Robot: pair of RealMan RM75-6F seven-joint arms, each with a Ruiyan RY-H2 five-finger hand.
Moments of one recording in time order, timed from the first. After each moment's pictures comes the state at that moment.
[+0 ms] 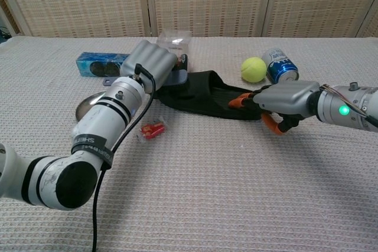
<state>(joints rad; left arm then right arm) -1.01 -2.22 -0.35 -0.60 1.17 1.12 0.78 0.88 -1.52 0.01 -1.39 -0.96 0.72 -0.54</state>
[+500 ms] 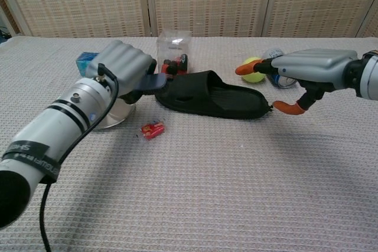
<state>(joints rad) -0.80 -1.94 -0.25 -1.12 1.14 1.21 0.98 0.79 -1.32 0.04 -1.64 -1.15 0.87 -0.34</state>
